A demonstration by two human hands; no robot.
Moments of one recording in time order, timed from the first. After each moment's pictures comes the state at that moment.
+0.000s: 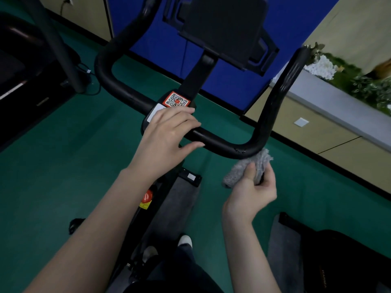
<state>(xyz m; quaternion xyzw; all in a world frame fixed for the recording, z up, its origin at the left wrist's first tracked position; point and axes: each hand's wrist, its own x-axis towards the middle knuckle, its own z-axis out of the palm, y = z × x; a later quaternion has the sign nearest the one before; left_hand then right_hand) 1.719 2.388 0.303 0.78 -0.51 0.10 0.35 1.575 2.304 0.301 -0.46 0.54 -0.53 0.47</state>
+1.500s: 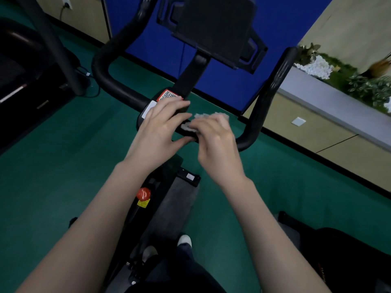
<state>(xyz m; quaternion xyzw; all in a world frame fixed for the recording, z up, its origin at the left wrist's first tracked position) 1.720 2.387 0.302 0.77 -0.51 0.10 0.36 1.604 2.285 0.343 -0.95 0.11 -0.24 0.16</state>
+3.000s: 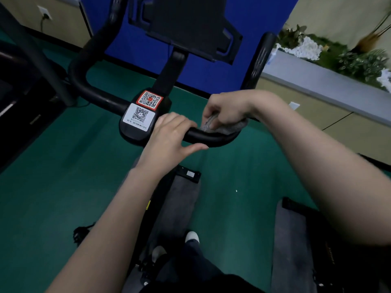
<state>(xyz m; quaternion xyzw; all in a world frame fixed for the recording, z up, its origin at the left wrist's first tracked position) 1.684 2.354 0.309 0.79 -0.52 0.03 0.33 1.640 2.190 0.411 -0.93 0.12 0.31 0.16</state>
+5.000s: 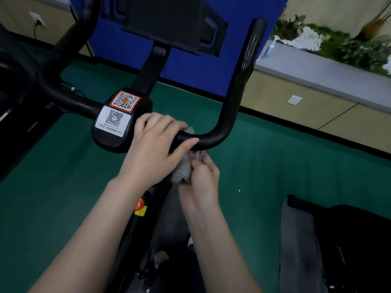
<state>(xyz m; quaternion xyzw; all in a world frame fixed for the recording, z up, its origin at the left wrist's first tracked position) 1.673 2.345 0.313 0.81 -0.52 0.07 0.26 1.584 2.304 0.306 -0.17 0.39 -0.32 0.85</state>
